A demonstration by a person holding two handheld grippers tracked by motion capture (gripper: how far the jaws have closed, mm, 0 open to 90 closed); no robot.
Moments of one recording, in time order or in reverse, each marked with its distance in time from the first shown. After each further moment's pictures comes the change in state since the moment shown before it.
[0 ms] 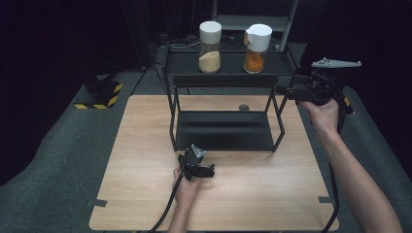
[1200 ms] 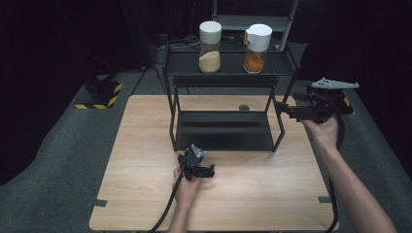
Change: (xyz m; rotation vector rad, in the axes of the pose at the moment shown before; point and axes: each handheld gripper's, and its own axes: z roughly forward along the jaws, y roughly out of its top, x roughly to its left) left arm 0.000 0.000 0.000 0.000 0.000 0.000; right arm -0.004 -0.046 -0.005 0.016 0.025 0.002
